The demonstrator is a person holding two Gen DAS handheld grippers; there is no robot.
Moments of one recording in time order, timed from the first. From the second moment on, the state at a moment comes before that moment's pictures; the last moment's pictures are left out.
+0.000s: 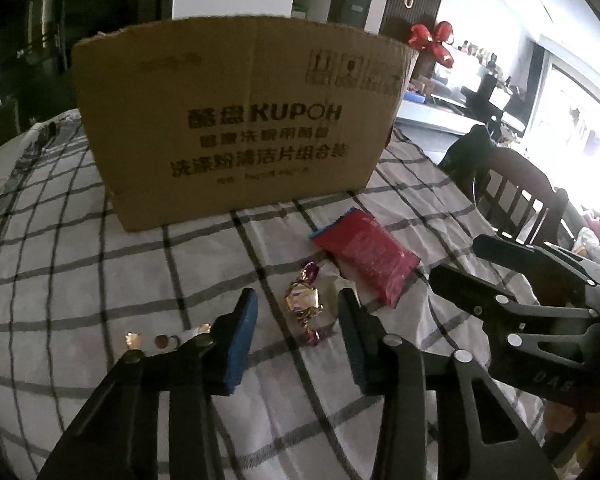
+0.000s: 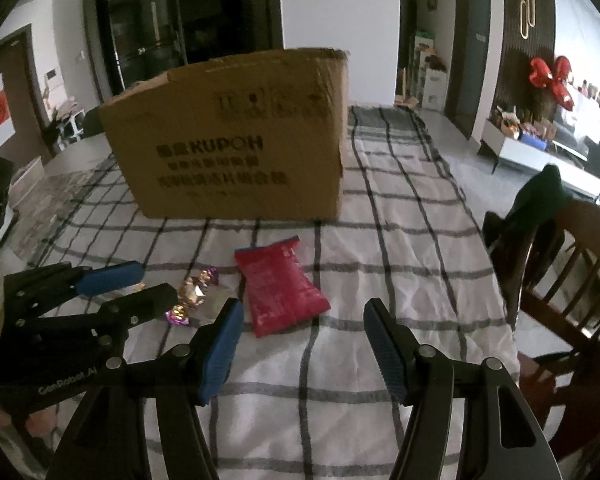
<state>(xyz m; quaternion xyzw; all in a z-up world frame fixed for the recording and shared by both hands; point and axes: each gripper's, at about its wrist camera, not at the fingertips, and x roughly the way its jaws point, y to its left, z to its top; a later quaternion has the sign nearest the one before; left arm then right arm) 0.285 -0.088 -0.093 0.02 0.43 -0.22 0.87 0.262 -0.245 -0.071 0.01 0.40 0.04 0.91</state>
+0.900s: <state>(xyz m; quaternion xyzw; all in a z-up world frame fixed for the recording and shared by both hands) 0.297 -0.084 -0.104 -0.01 0.44 -0.23 0.87 0.288 -0.240 -0.088 0.02 0.42 0.07 0.90</state>
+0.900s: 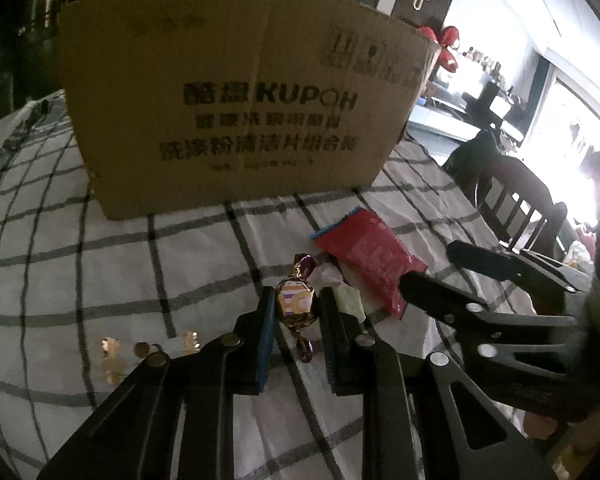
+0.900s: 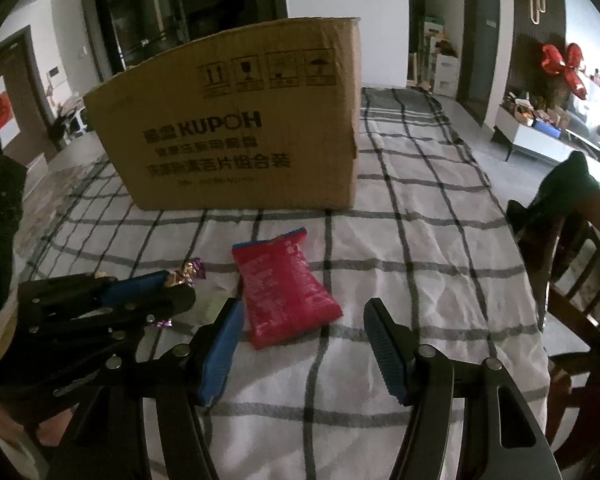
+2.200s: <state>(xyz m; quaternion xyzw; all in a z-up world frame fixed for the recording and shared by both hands) 0.283 -0.073 -0.073 -0.03 0.41 -0.20 0.89 0.301 -0.223 -0.075 -0.02 0.43 0.10 0.90</state>
